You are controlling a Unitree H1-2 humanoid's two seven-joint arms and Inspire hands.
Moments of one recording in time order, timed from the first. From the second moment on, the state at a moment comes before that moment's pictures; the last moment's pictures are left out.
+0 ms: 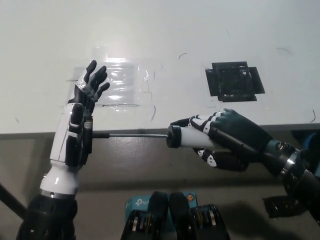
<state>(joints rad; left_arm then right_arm) -0.22 0.08 -0.06 -0.41 -0.01 0.06 -0.04 -0.50 -0.45 0.43 -0.31 -0.51 -0.03 0.43</state>
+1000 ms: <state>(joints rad) -0.23 0.03 -0.16 -0.38 0.19 0.08 -0.02 -0.55 -0.29 0.45 -0.28 -0.52 -0.03 0.50</state>
